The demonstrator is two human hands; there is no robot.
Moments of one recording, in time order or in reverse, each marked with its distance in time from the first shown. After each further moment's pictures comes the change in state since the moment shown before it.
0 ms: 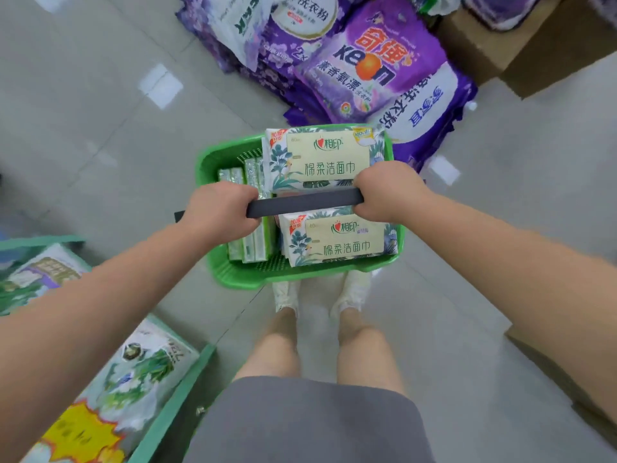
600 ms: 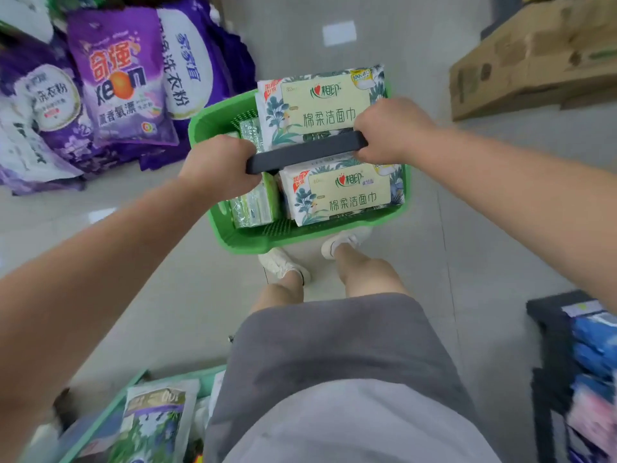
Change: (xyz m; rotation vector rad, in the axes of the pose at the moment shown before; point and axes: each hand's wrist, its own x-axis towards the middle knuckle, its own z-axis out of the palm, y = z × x) left_hand -0.003 0.322 -0.025 0.478 -0.233 0.706; right_hand -0.313 0.107 0.141 0.542 0.133 0.647
